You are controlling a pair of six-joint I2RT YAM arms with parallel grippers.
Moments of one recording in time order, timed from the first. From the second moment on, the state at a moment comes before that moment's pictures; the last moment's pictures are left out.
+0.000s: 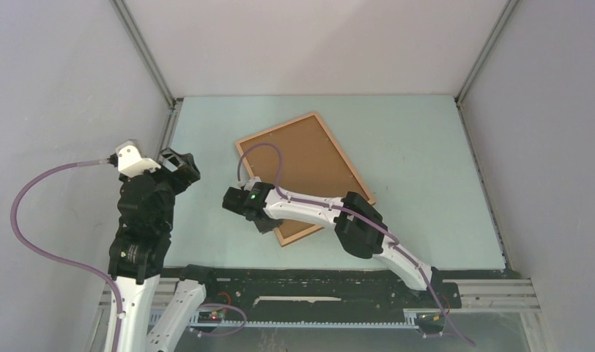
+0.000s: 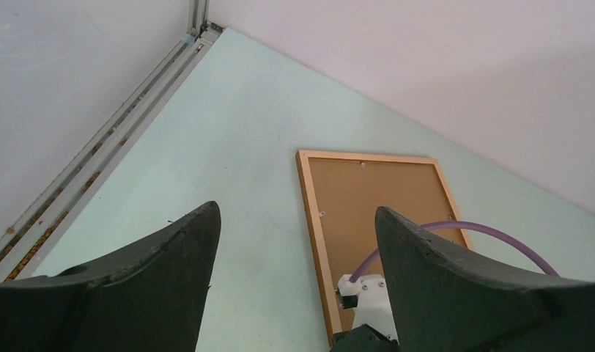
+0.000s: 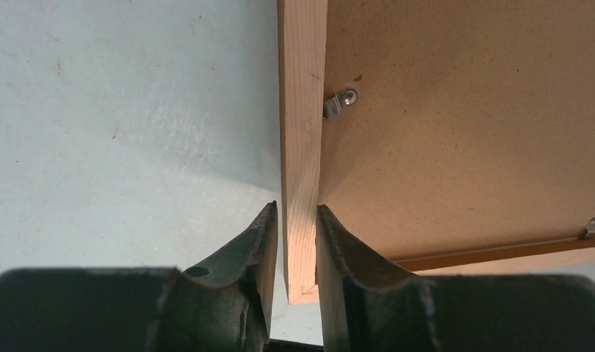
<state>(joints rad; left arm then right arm) -0.14 0.57 1.03 -0.62 -0.37 -0.41 1.19 2.39 2.11 -1.11 0.34 0.68</state>
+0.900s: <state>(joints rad) -0.14 0.57 1.03 -0.62 -0.37 -0.41 1.19 2.43 2.13 -1.11 0.41 0.69</state>
